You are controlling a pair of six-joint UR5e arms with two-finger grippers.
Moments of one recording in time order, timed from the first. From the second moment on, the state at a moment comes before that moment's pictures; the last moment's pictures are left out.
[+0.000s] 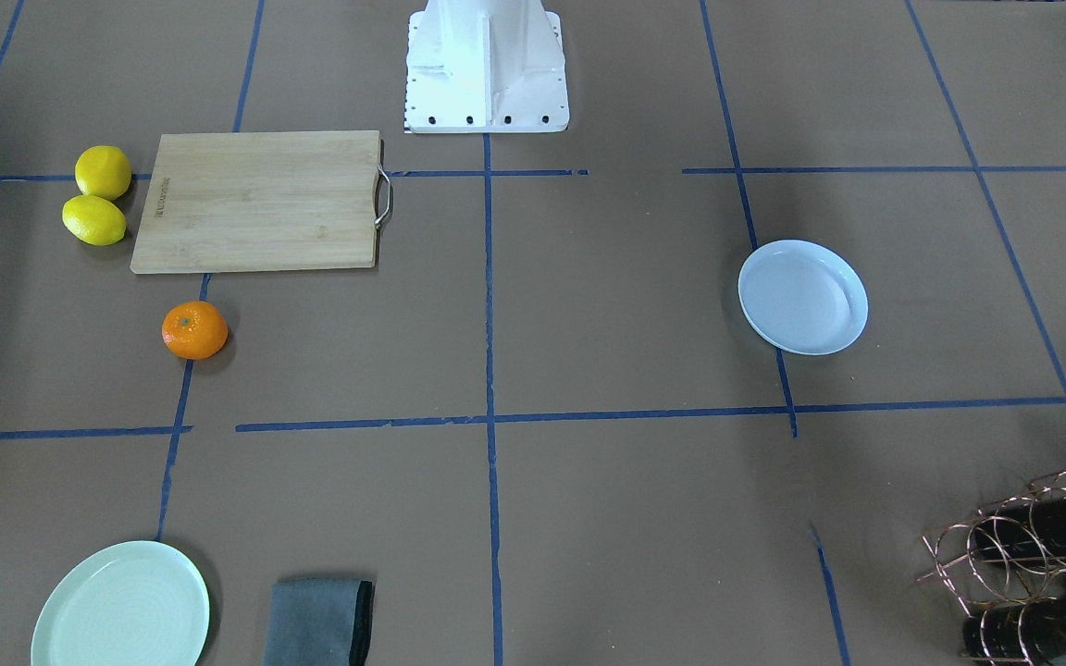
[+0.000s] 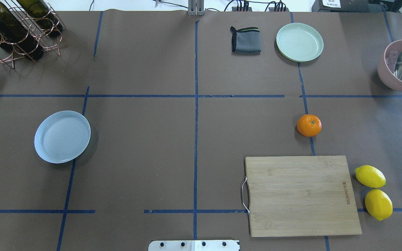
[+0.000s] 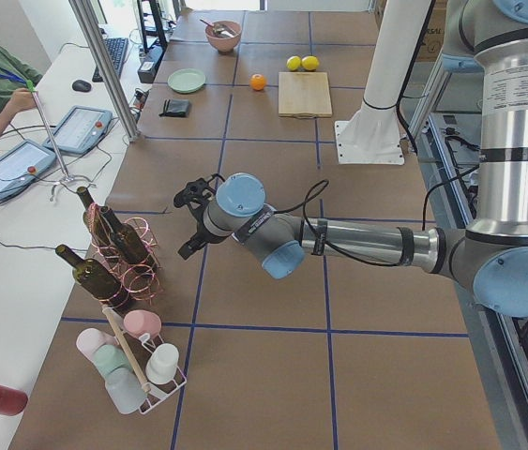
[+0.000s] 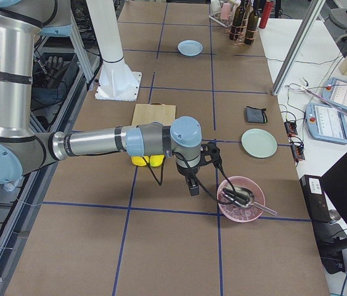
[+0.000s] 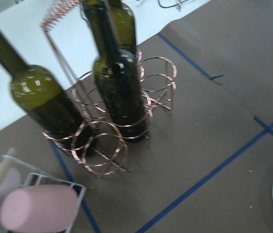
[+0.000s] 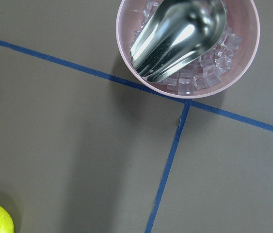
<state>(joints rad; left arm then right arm) -1.42 -1.50 -1.70 -2.36 -2.40 -0.07 1.59 -1.71 1.86 -1.59 2.38 -0.22</state>
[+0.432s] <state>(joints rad) -1.21 -1.41 -1.70 -2.47 -2.25 -0.45 1.59 -1.72 1.83 -1.55 2.39 -0.22</state>
